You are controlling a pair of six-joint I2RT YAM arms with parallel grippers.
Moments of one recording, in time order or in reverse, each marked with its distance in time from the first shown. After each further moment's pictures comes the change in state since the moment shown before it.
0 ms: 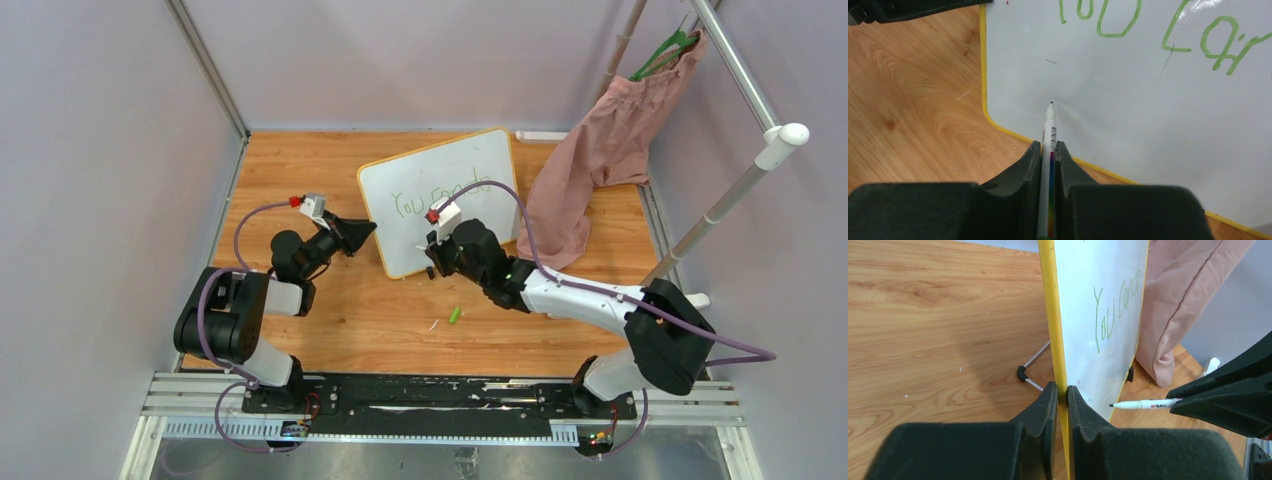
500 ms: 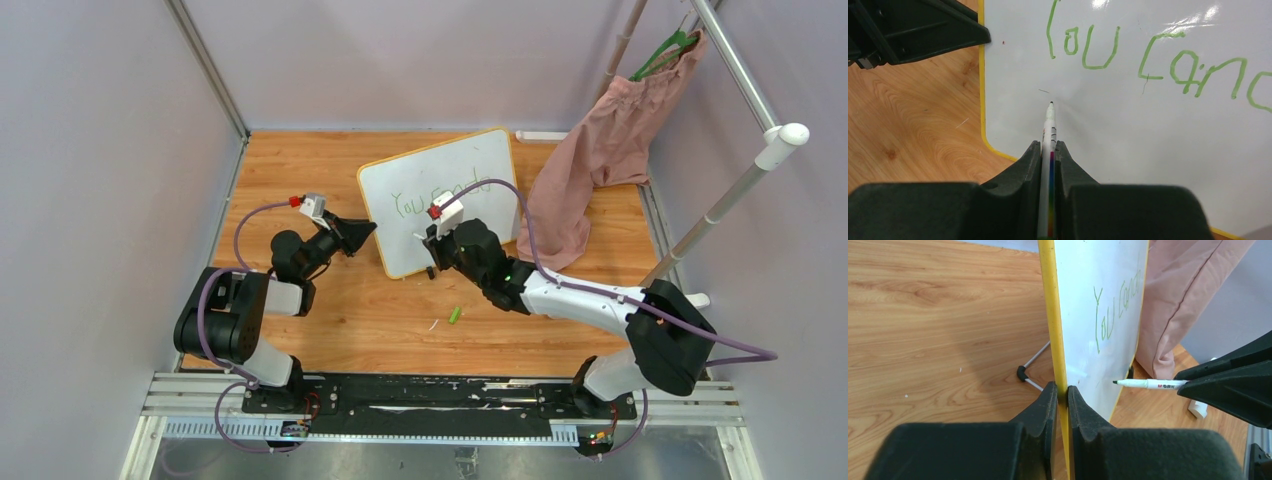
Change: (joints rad) left arm 0.000 0.000 0.000 0.000 0.000 0.000; right arm 0.018 -0.005 0.000 0.092 0.078 0.001
